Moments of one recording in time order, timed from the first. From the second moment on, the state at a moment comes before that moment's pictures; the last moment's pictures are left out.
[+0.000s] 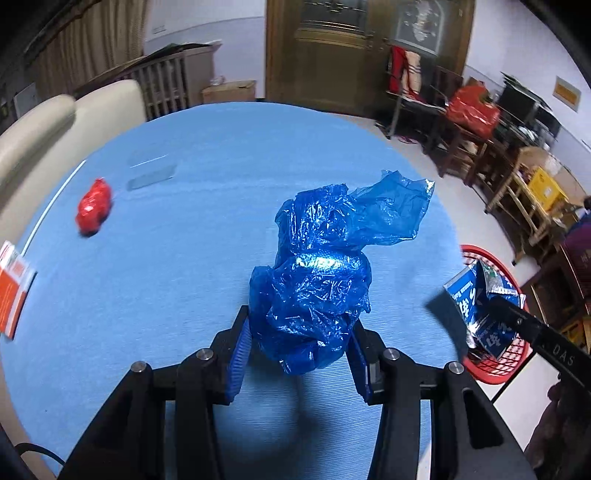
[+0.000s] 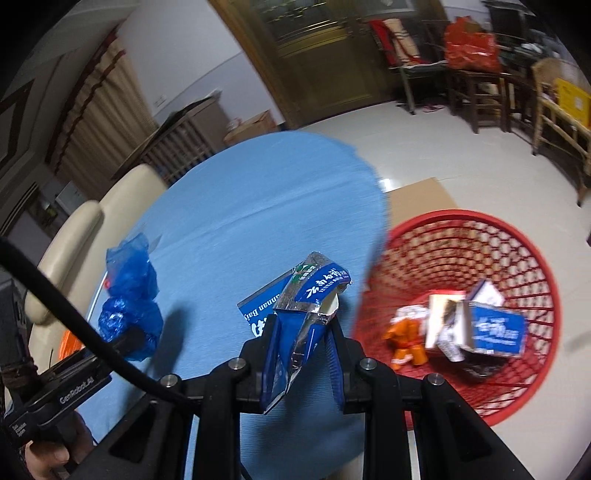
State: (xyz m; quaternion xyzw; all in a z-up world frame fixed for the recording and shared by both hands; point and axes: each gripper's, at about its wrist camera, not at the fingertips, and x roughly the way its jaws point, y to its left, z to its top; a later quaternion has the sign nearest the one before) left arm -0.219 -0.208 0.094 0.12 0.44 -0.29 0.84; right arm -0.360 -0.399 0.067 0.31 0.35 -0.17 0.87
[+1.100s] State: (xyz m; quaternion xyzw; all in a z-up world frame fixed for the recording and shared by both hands) left arm -0.282 -0.331 0.087 0.21 0.43 -0.40 0.79; right arm -0.434 -0.533 0.031 0.34 0.35 -0.31 0.82
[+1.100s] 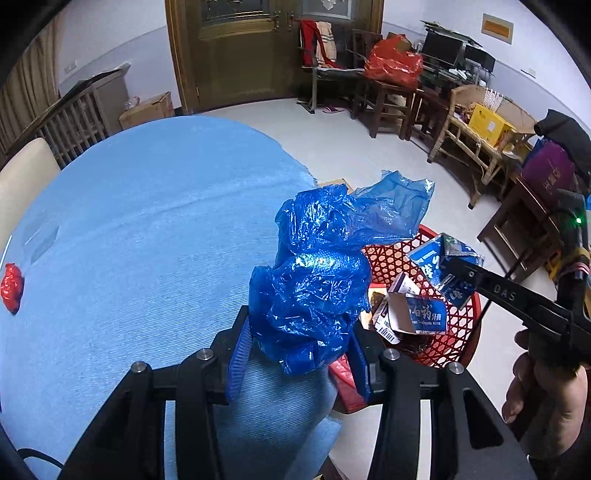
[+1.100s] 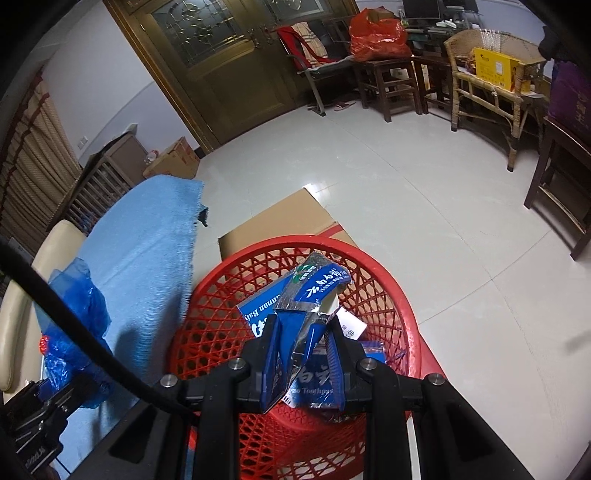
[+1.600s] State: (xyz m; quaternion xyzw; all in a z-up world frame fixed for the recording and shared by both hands) left arm -0.291 -0.354 0.078 0.22 0.43 -0.41 0.78; right arm -0.440 -0.553 0.023 0.35 0.34 -0.31 0.81
